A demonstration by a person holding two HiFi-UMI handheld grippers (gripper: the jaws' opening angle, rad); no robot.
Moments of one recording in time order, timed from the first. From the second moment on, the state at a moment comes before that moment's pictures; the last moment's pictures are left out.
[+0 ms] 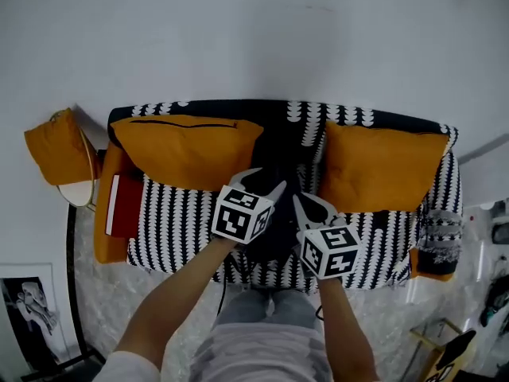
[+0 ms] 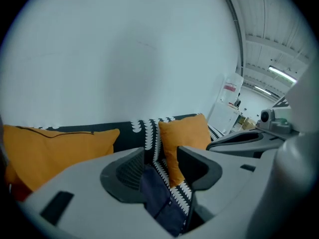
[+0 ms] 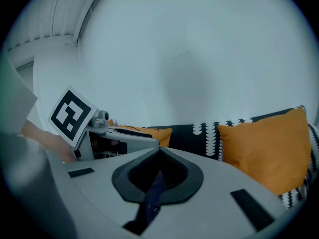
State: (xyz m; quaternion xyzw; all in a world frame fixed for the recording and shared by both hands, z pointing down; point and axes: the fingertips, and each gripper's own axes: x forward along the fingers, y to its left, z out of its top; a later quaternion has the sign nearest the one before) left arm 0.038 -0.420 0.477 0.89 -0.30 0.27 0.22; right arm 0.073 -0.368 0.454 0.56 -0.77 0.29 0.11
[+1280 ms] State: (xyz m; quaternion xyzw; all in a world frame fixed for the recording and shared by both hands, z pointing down) left arm 0.012 -0.341 0.318 0.91 -0.36 0.13 0.17; right arm 0.033 -0.329 0.304 0.54 -0.81 0.17 0.10
